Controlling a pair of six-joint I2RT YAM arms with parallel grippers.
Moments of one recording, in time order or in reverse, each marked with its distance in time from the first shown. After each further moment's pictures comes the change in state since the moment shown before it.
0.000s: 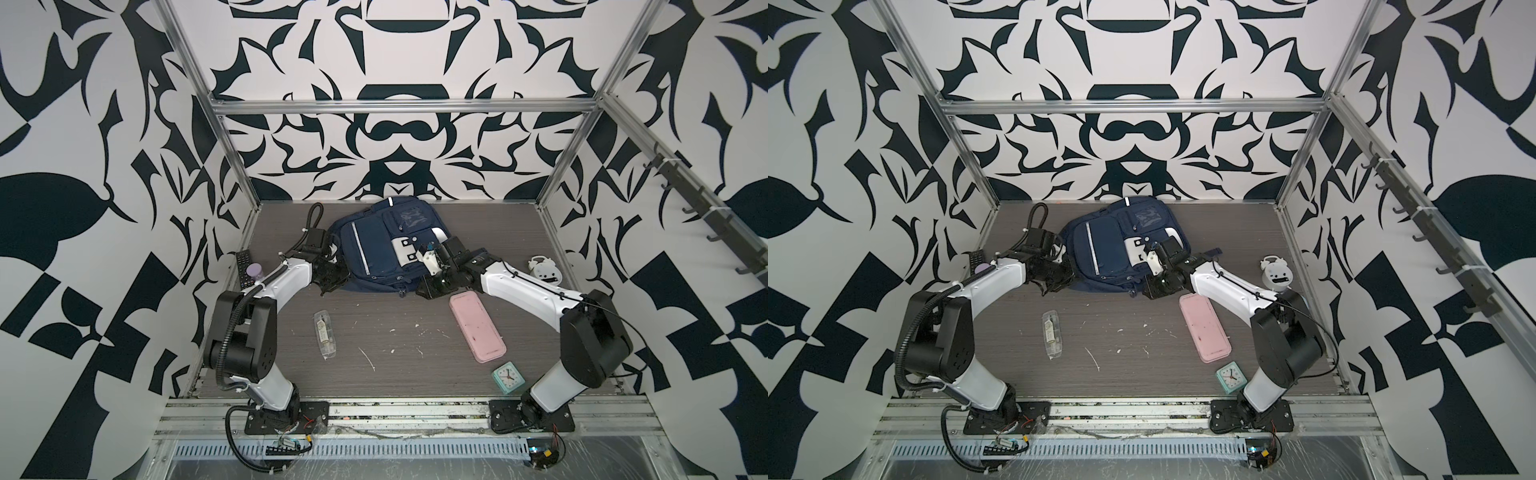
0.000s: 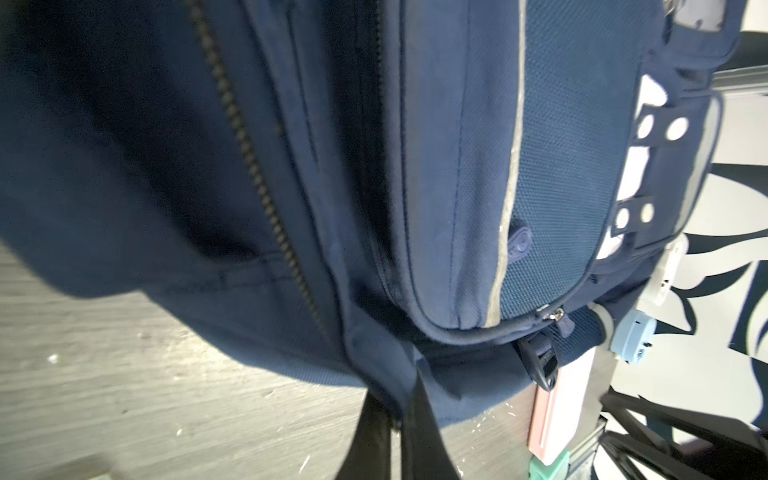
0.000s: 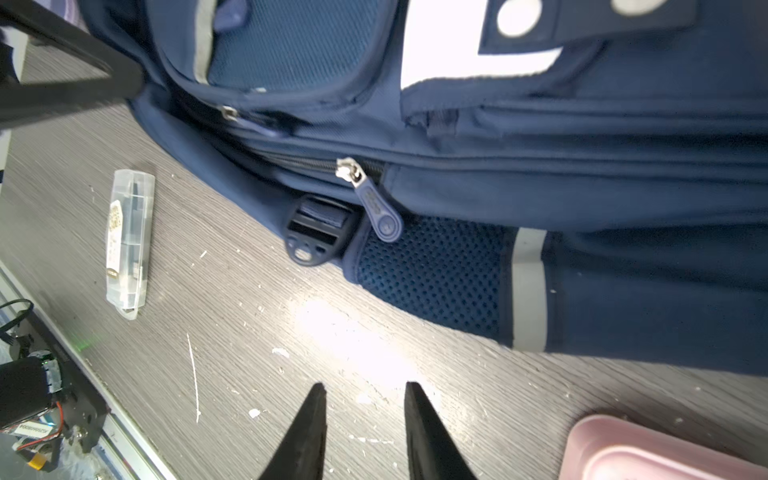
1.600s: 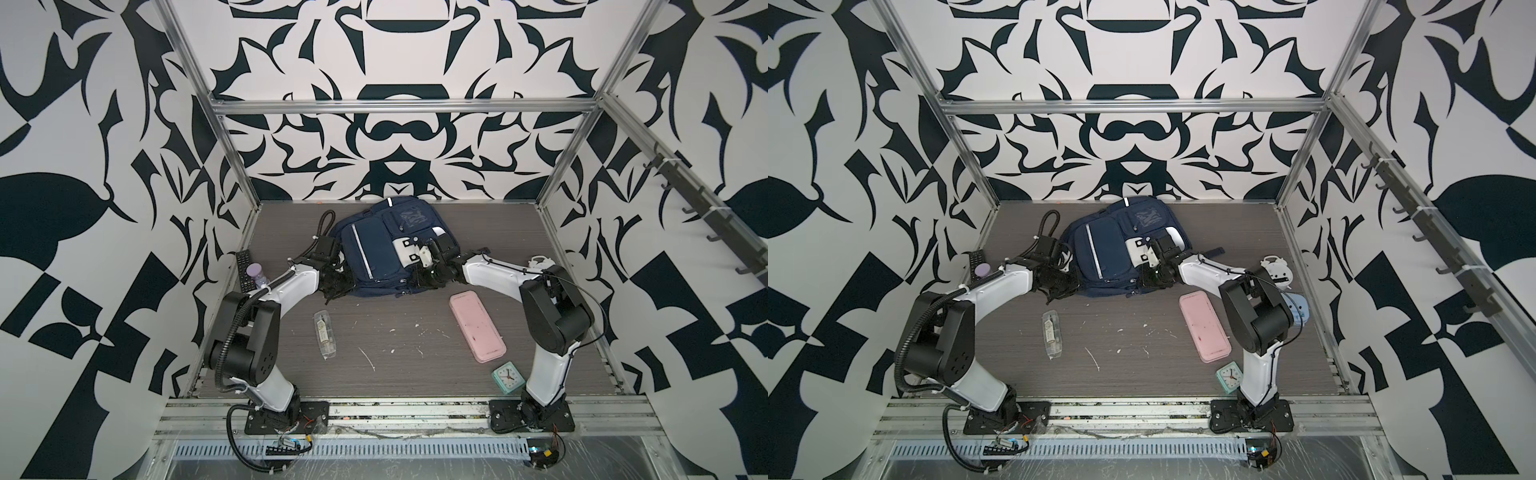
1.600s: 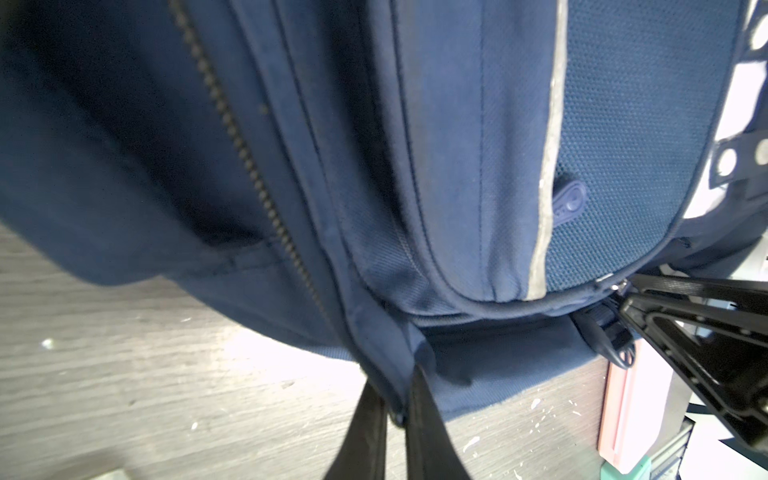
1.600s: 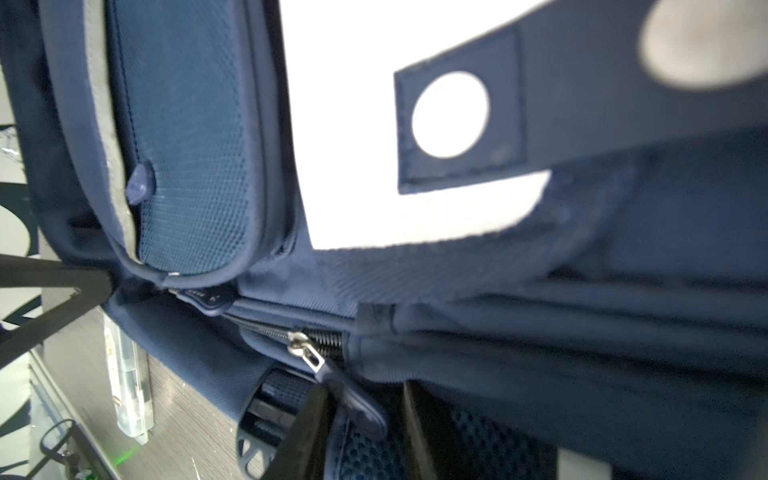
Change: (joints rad) left arm -0.054 -0.018 -0.064 0.010 -0.094 0.066; right arm -0.057 0.251 0.053 0.223 -0.073 0.224
